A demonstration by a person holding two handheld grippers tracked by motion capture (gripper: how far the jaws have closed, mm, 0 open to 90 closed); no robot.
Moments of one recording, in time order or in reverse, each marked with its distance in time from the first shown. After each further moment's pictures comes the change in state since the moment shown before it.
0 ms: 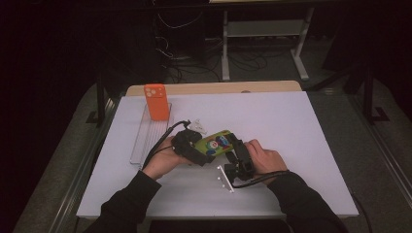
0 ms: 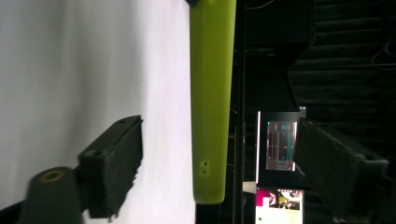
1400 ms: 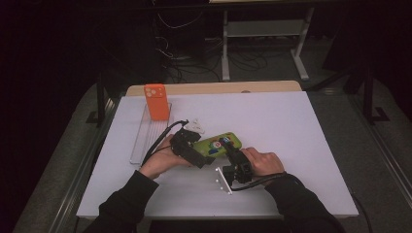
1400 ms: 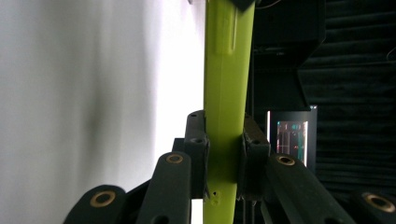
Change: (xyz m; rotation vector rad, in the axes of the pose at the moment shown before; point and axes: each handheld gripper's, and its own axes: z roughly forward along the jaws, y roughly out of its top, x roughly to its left) left arm -0.002 -0.003 -0.006 -0.091 -0.039 -0.017; right arm 0.000 0.006 -0.005 0.007 0.039 0.045
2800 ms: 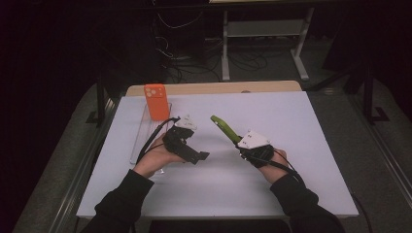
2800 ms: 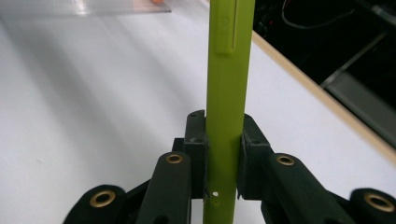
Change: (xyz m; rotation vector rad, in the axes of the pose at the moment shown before) left arm 0.013 -0.005 -0.015 -0.016 0.056 -0.019; right arm -0.046 -0.056 0.007 0.034 0.379 1.010
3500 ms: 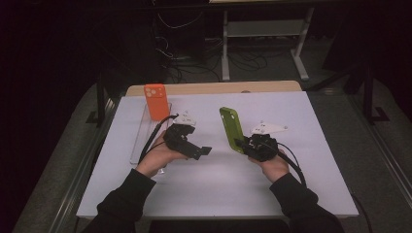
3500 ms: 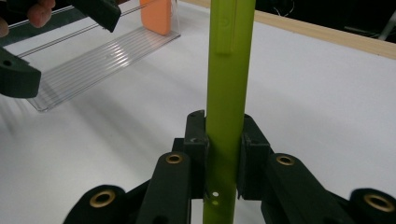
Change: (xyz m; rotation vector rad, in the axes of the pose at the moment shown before) left arm 0.001 0.006 -0.001 -0.094 0.010 -0.058; right arm -0.022 -0.002 -0.003 -0.027 0.160 0.357
